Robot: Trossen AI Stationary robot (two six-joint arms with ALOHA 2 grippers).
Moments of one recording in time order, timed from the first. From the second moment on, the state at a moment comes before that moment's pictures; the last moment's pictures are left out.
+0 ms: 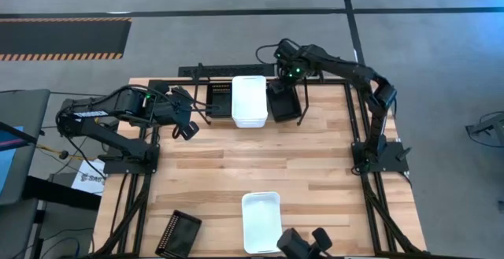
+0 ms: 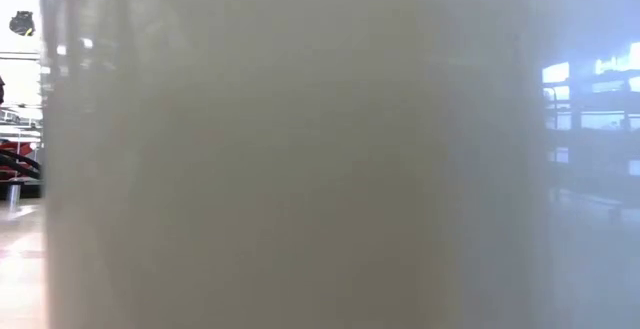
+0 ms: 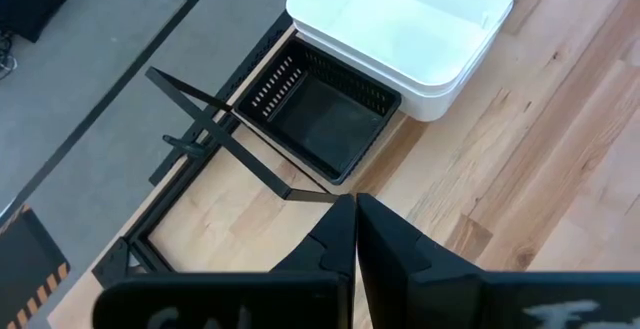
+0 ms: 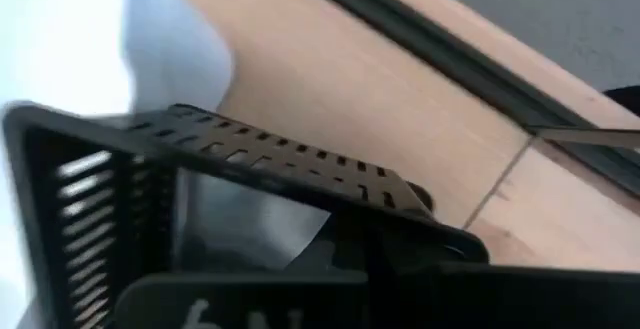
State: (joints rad) left arm -0.06 1.23 1.53 -1.44 -0.59 -0.55; right arm -0.68 1.90 1.66 -0.98 0.00 0.33
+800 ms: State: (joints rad) left arm -0.06 1.23 1.53 -1.44 -0.59 -0.55; right arm -0.57 1.90 1.82 -1.01 0.05 0.36
